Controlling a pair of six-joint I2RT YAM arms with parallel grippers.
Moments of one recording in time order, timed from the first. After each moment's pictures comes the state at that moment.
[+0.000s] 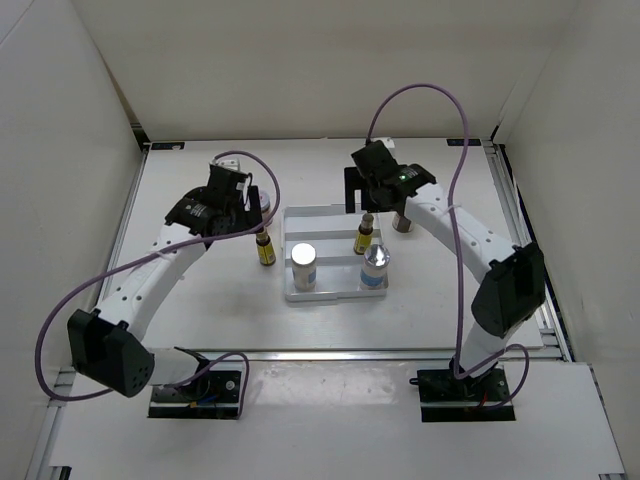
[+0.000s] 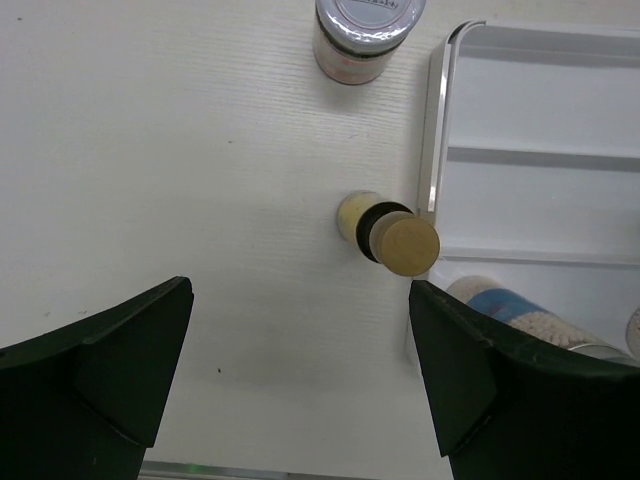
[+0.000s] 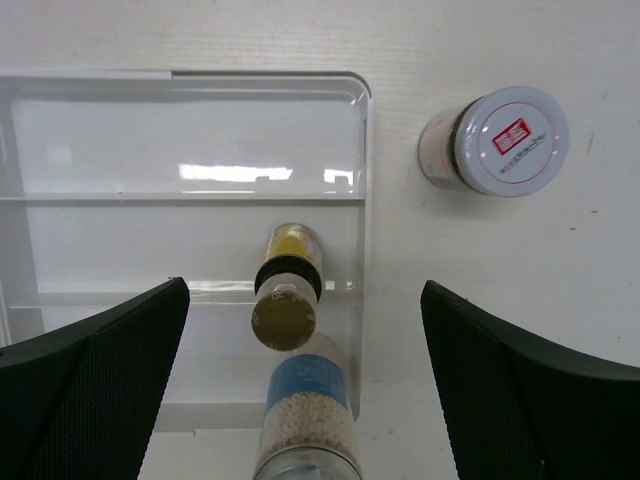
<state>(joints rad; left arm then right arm) -0.41 1.31 1.25 -0.80 -0.33 -0.39 0.63 1.73 1.60 -0.81 0.35 0.41</state>
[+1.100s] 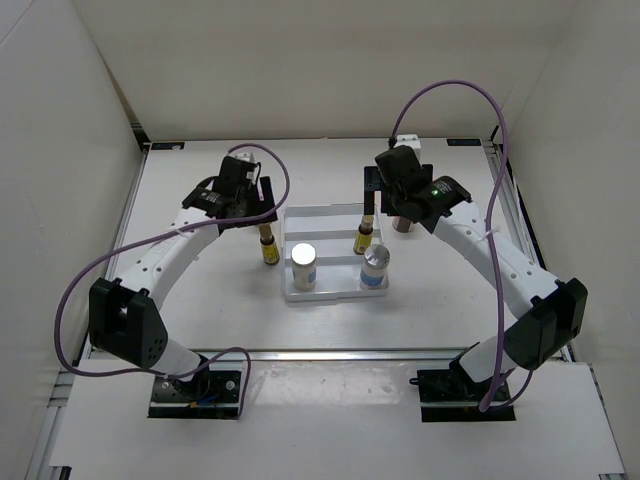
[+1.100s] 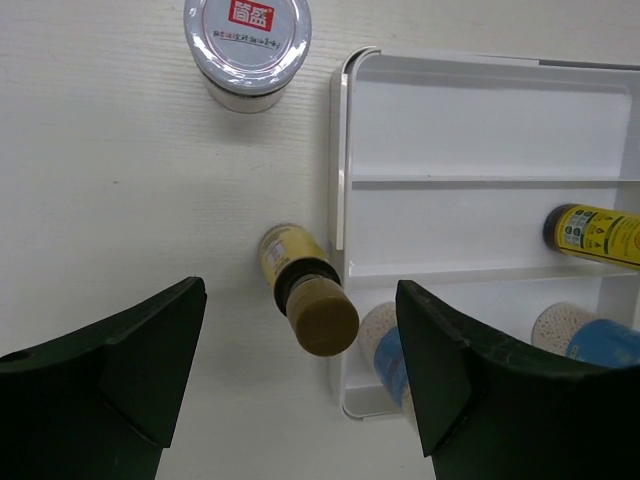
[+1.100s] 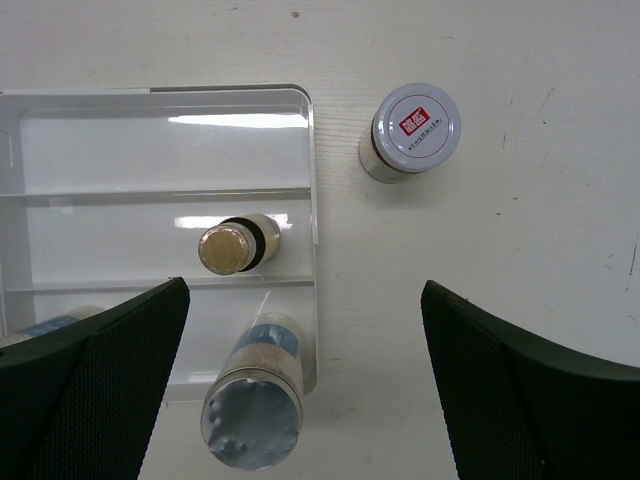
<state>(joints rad) -0.39 1.47 1.28 -0.65 -0.16 -0.44 0.63 1.48 1.49 -0.82 0.43 0.38</state>
